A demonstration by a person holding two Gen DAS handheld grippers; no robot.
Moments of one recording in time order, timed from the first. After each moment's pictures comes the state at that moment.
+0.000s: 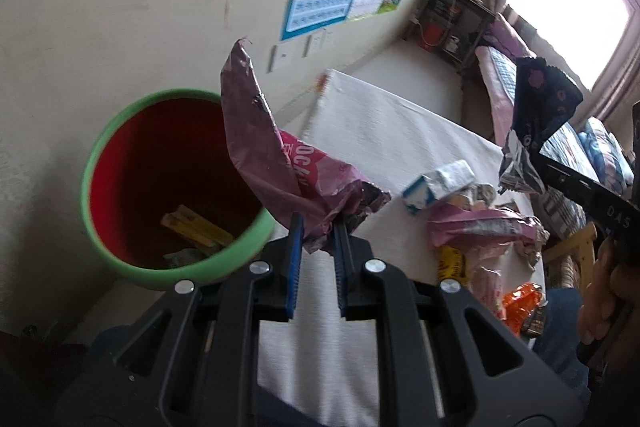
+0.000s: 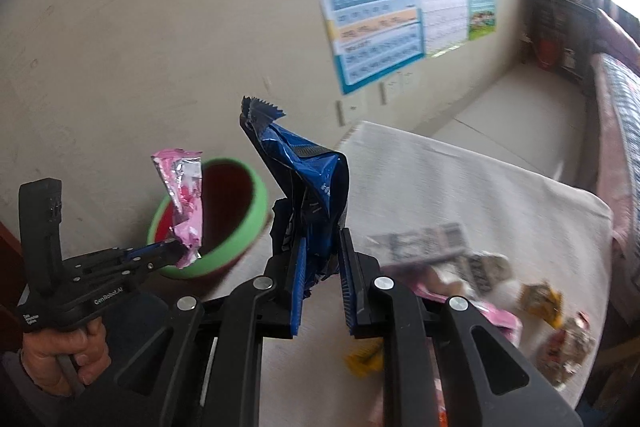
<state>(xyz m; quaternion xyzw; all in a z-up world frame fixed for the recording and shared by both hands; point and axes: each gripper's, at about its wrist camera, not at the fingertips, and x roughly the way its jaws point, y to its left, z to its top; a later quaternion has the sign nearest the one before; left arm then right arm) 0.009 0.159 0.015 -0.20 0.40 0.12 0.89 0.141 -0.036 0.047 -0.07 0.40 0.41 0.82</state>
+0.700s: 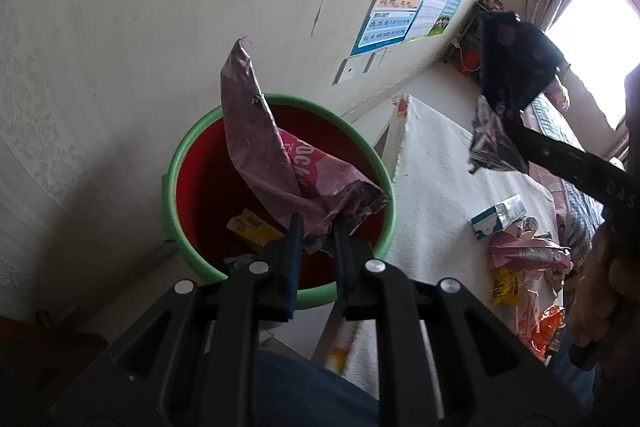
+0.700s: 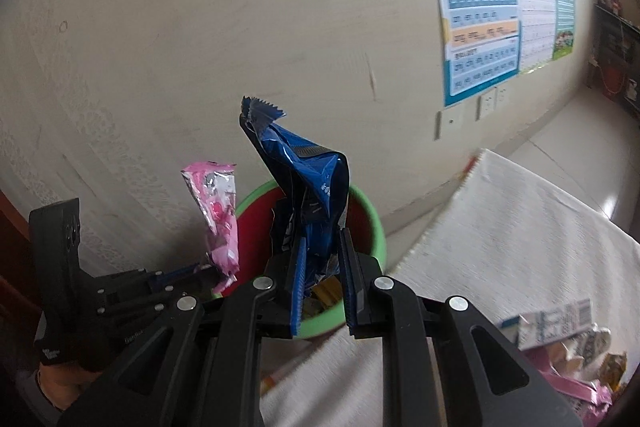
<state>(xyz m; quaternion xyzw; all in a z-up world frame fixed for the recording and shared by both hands) -0.033 0.251 0.005 -0.24 0.39 0.18 0.87 0.121 0.120 0.040 -0.09 0.40 0.50 0.77</state>
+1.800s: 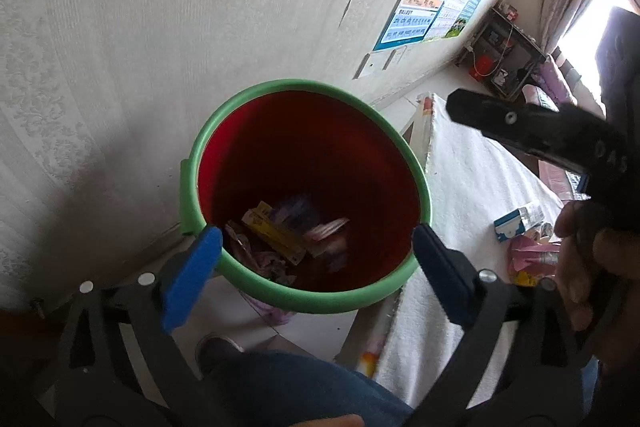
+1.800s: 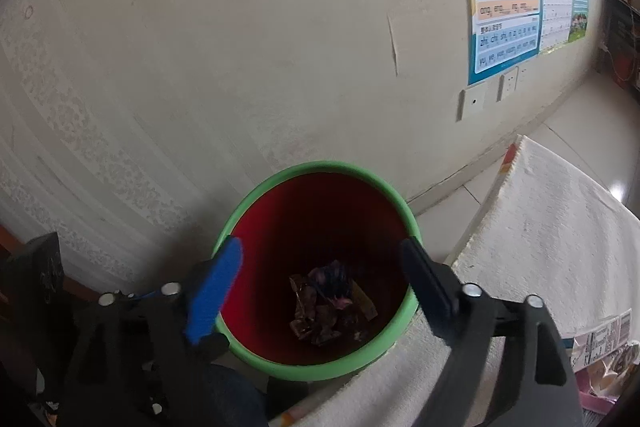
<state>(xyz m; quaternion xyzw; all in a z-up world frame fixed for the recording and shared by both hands) -0.043 0.272 -0.018 -0.25 0.39 0.20 0.86 0.128 0.179 0.008 -0.10 0.43 0.49 0.75</state>
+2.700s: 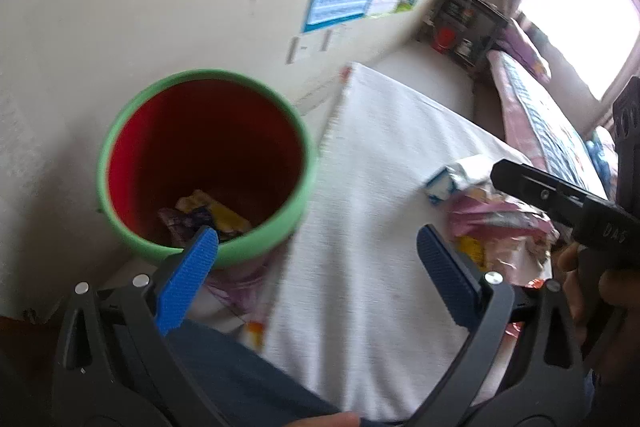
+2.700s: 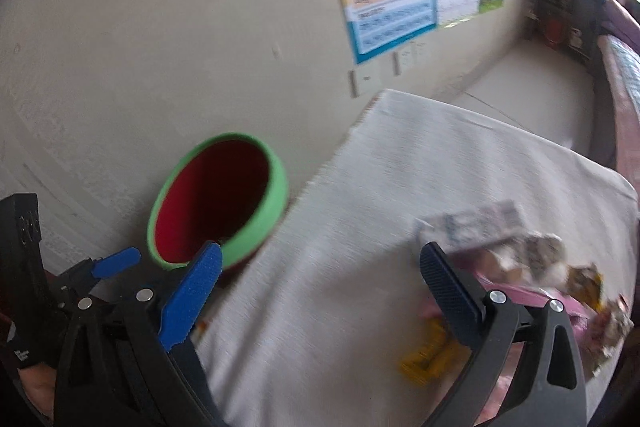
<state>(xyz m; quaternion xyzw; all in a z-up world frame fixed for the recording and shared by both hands) -0.007 0.164 0.003 -0.21 0.41 0.13 0.88 0.135 -0.001 0.016 -0.07 0.44 0.39 0.81</state>
